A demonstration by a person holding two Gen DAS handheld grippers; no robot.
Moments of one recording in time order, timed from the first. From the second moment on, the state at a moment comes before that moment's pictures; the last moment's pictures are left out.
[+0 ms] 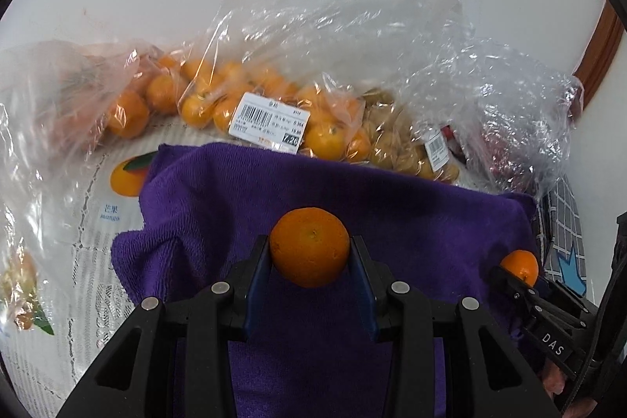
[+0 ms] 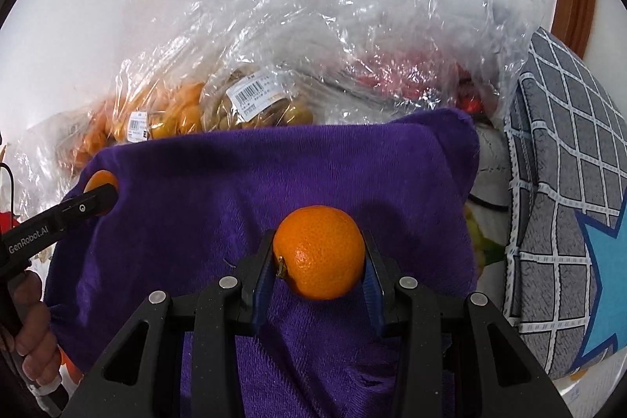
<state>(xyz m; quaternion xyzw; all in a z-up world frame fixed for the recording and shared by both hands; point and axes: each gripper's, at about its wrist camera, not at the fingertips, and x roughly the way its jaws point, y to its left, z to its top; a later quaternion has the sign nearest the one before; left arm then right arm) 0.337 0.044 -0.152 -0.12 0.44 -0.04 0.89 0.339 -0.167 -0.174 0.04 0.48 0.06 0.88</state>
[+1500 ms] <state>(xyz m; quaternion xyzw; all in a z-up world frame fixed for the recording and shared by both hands) 0.173 0.055 -0.072 -0.11 0.38 -0.04 0.92 0.175 -0.192 -0.083 0.02 0.40 0.01 0.92</state>
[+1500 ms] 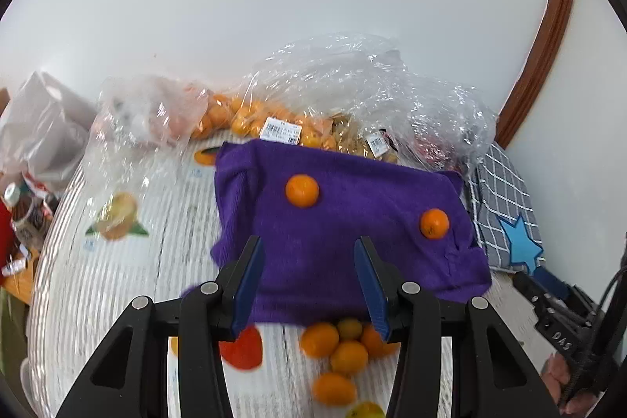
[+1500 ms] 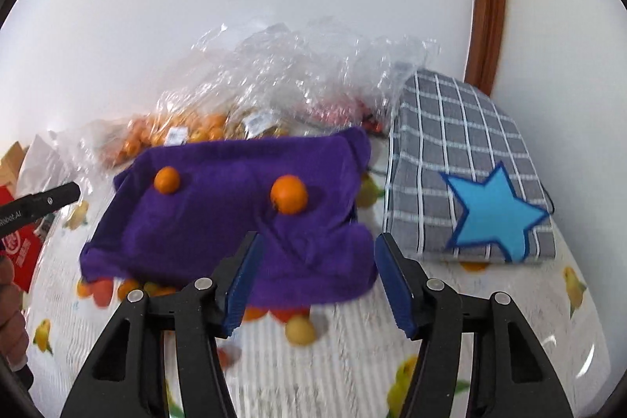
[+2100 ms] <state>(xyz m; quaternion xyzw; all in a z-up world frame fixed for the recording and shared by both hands) 0.128 0.074 -0.125 -0.14 0.42 -0.01 0.90 0.151 -0.193 -0.159 0.02 0.45 0.04 0.89</state>
